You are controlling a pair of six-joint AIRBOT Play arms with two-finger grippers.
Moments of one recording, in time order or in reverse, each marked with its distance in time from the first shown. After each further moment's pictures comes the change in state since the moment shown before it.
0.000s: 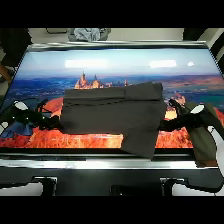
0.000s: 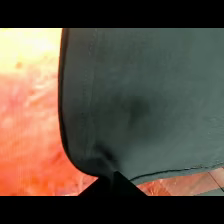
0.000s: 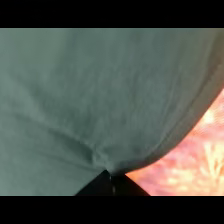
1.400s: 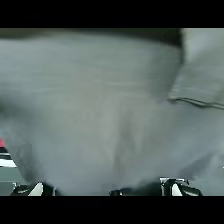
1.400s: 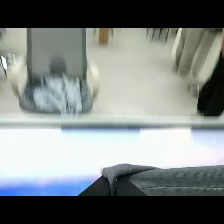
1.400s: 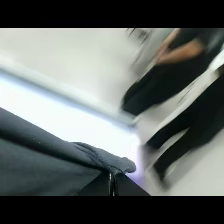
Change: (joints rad) left arm 0.001 0.627 0.822 0.079 0.017 -0.153; right arm -0.003 0.628 0.971 -0.428 0.181 -0.055
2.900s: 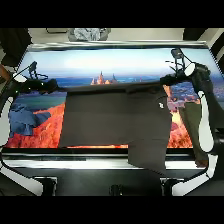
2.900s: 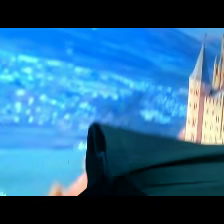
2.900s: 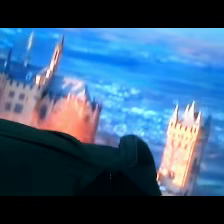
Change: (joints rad) left arm -0.025 -0.993 -0.141 -0.157 0.197 0.124; right arm 0.188 -0.939 -0.126 0.059 -0.346 0.261
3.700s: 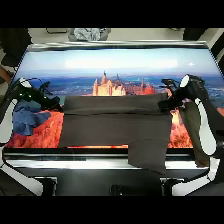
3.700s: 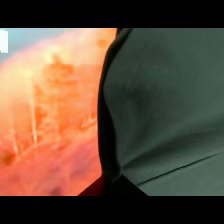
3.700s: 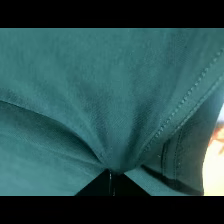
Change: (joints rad) left arm -0.003 -0.045 -0.044 0.131 -0.441 -0.043; right arm 0.000 0.037 -0.229 -0.033 0.372 0.019
